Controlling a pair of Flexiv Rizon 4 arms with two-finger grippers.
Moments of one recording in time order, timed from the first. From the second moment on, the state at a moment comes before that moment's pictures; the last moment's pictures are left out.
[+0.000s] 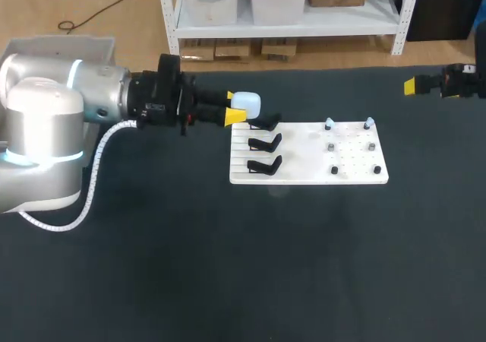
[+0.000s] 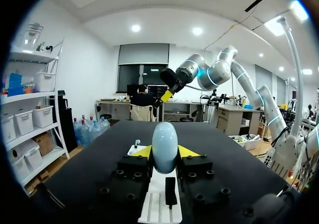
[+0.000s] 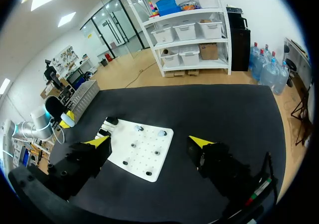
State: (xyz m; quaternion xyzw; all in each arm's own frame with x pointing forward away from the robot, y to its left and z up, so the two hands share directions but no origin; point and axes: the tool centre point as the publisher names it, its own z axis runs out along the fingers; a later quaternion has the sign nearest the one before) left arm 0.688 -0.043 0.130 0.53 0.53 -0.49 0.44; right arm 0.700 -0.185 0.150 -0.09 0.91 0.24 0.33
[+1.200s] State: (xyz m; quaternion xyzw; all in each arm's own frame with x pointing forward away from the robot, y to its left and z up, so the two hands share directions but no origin) left arm 0.678 -0.064 0.132 0.54 0.49 -0.51 0.45; right arm 0.628 -0.076 0.195 -0.21 0.89 0.27 0.29
